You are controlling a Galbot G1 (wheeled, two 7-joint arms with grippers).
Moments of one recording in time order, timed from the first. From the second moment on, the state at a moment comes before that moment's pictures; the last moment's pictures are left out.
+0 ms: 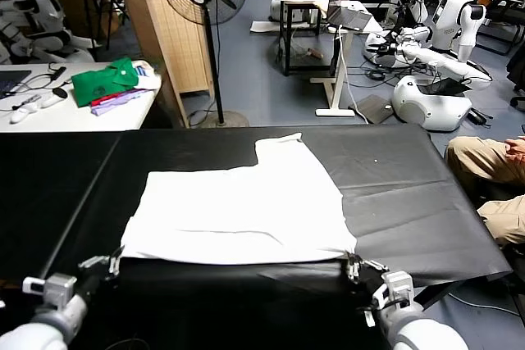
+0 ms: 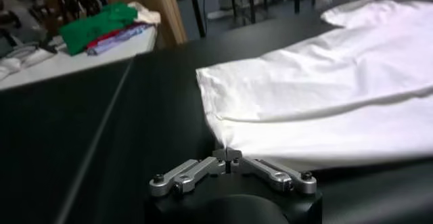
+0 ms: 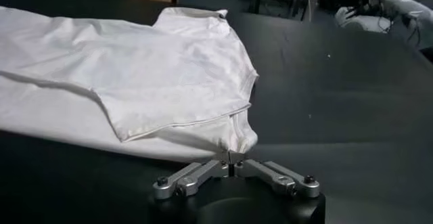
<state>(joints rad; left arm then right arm) 1.82 -0.96 -0.86 -2.19 -0.50 0.48 -0.06 -1.61 1.14 0.47 2.32 0.31 -0.74 0.11</state>
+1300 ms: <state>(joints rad) 0.95 -0.94 -0.46 -1.69 -0.74 0.67 -0.15 -0.54 1.19 0.07 1.36 0.56 -0.56 0.12</state>
